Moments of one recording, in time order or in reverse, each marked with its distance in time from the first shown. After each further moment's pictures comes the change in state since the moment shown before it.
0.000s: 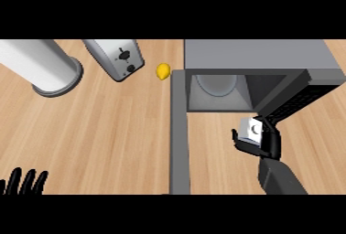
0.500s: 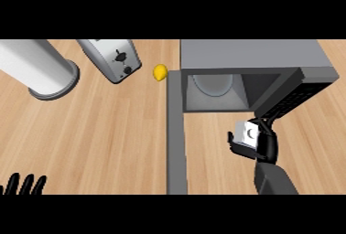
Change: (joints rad) left arm 0.035 -0.010 0.000 -0.011 -0.006 -0.017 -0.008; right arm 0.104 0.063 0.086 -0.214 -0.001 -0.029 0.038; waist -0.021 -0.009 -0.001
